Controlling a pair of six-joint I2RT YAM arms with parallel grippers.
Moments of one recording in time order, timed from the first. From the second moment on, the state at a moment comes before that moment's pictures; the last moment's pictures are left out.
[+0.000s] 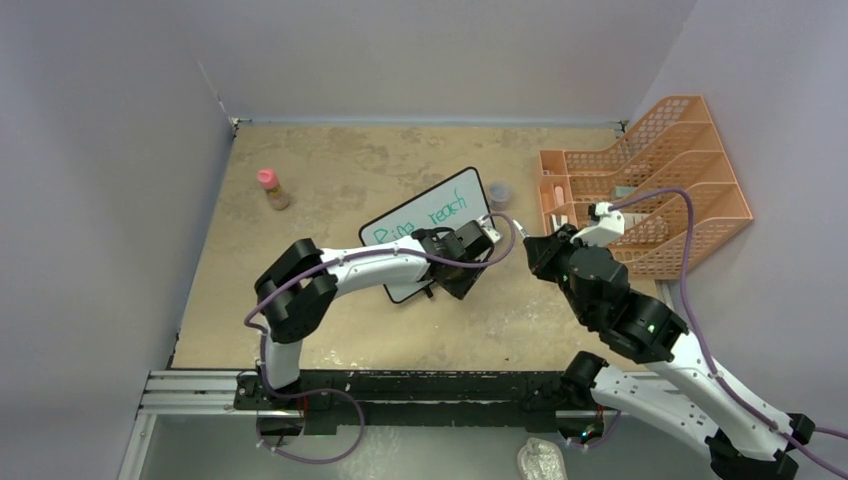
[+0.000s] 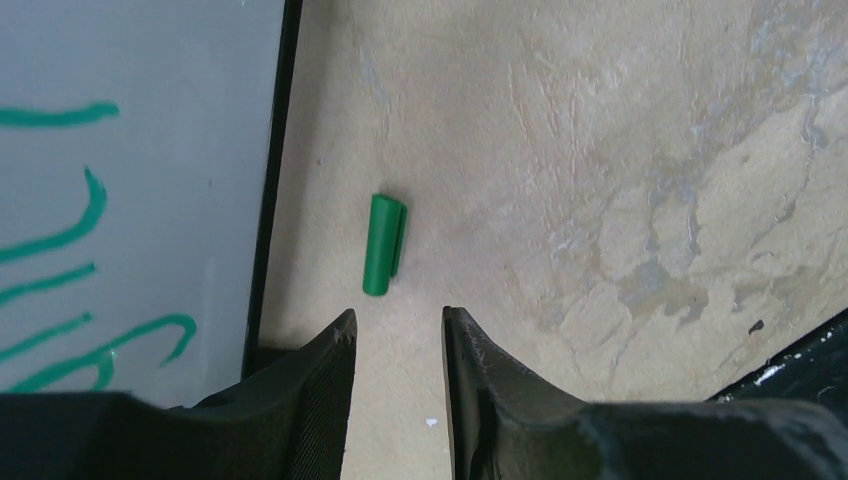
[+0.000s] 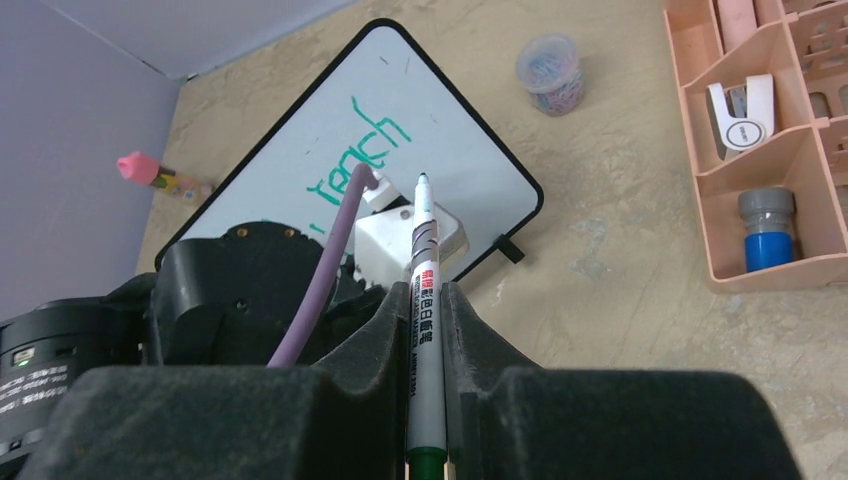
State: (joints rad) left arm -1.04 1.88 1.37 -0.56 -0.08 -0.33; right arm 0.84 0.63 0.87 -0.61 0.61 0.74
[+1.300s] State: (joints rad) left arm -0.97 2.12 1.59 -0.66 0.06 -0.20; right arm 0.84 0.58 0.87 -0.65 0.69 0.78
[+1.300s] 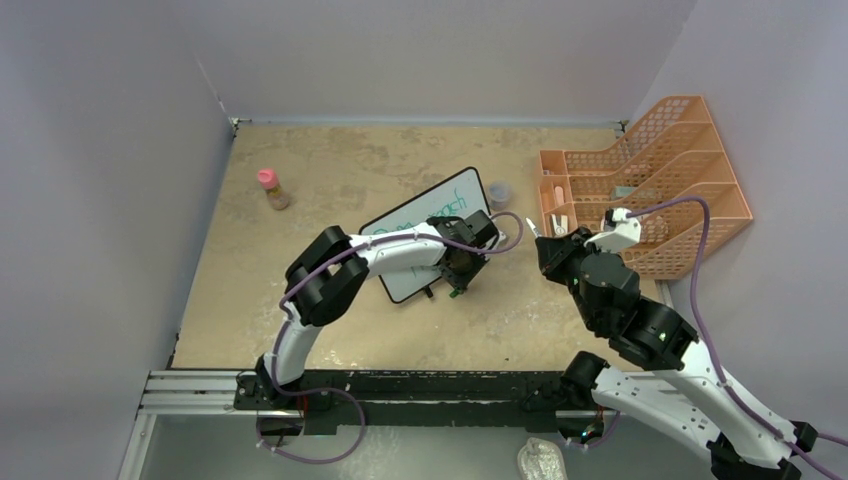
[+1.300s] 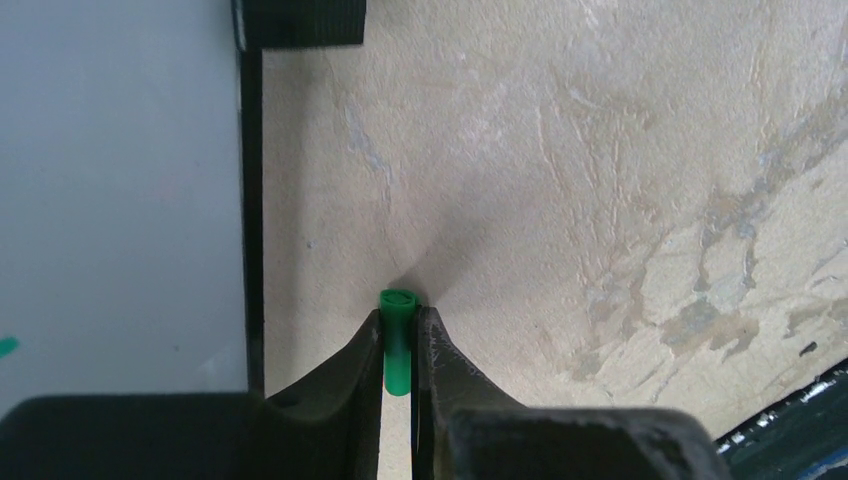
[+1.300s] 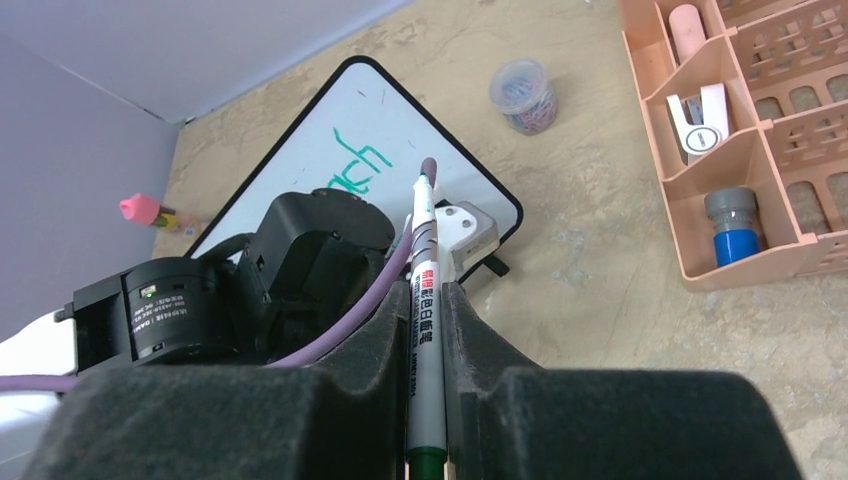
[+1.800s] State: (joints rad) left arm -0.96 1.87 1.46 -0.65 0.06 -0.46; right arm 0.84 0.54 0.87 -0.55 0.67 0.68
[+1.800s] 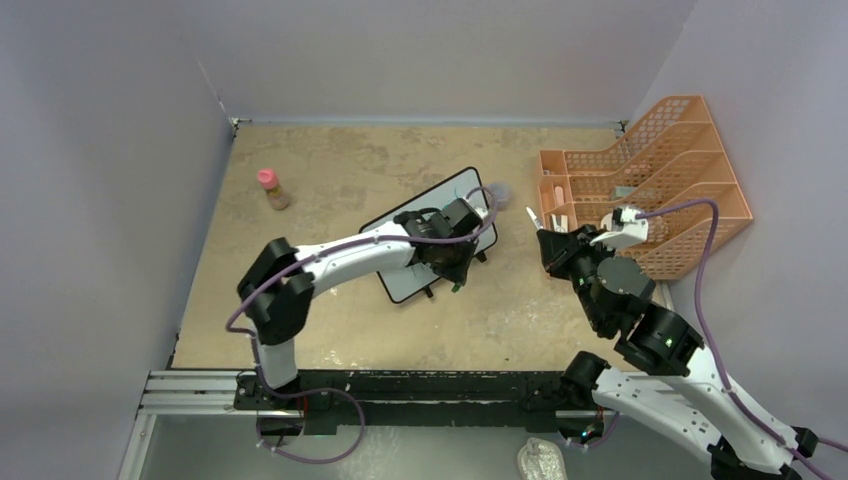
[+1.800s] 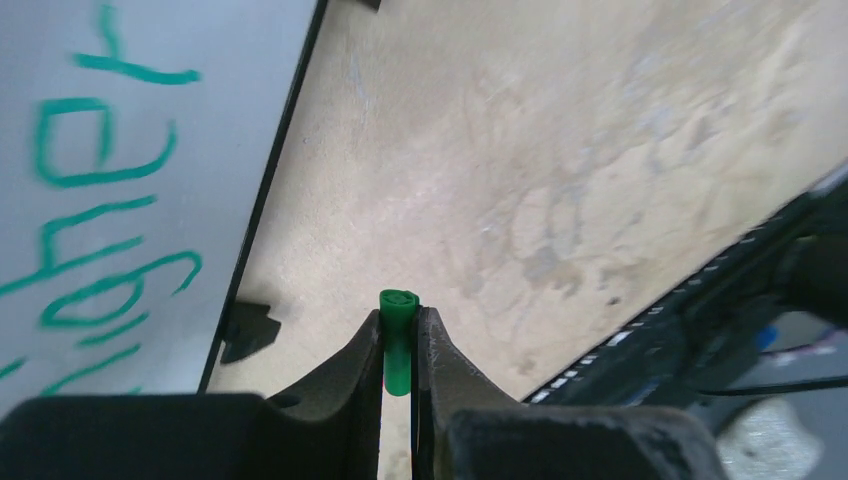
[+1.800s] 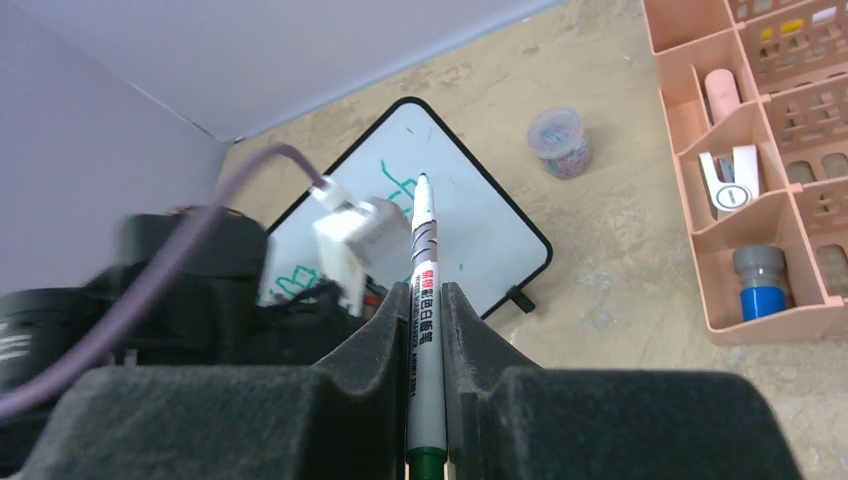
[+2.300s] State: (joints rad) left arm -0.82 1.45 1.34 -0.43 -0.08 -0.83; right arm 0.84 0.50 0.75 -0.24 0.51 0.48
